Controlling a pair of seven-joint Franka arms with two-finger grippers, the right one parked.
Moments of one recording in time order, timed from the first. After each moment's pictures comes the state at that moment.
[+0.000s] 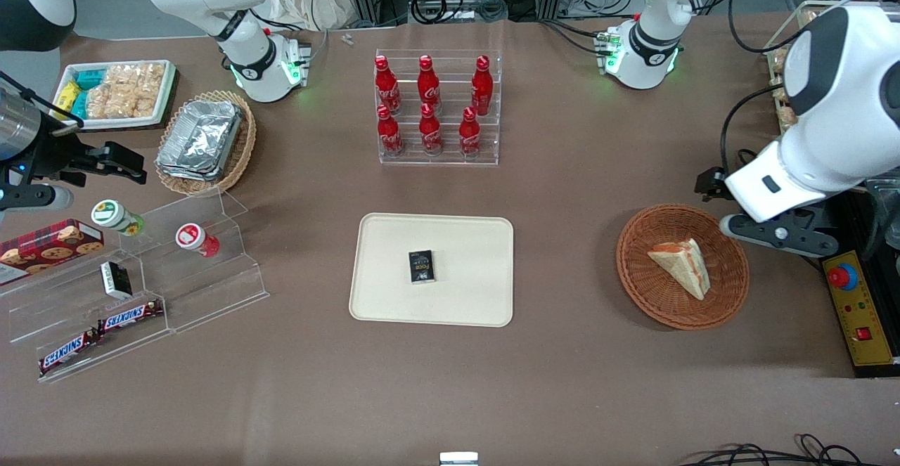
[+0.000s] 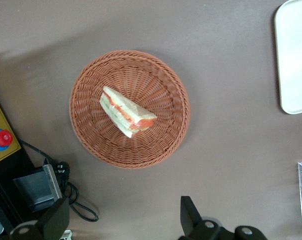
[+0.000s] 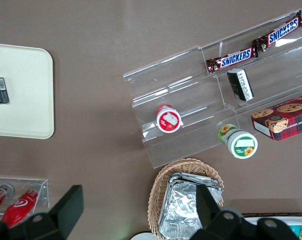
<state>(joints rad) 0.02 0.18 -0.20 -1.52 0.10 1.60 0.12</state>
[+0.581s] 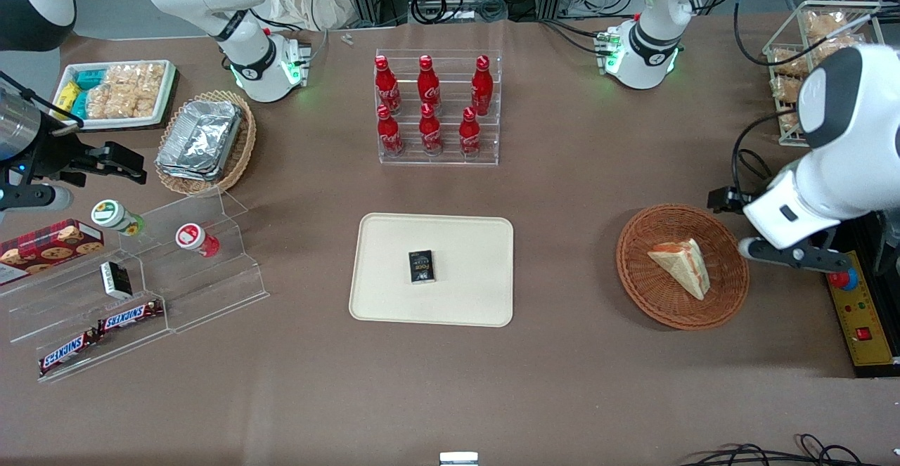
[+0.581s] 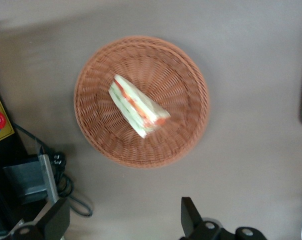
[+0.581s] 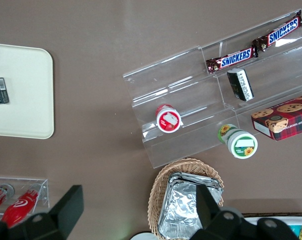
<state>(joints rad) 0.09 0.24 -0.18 -1.59 0.10 1.69 0.03</state>
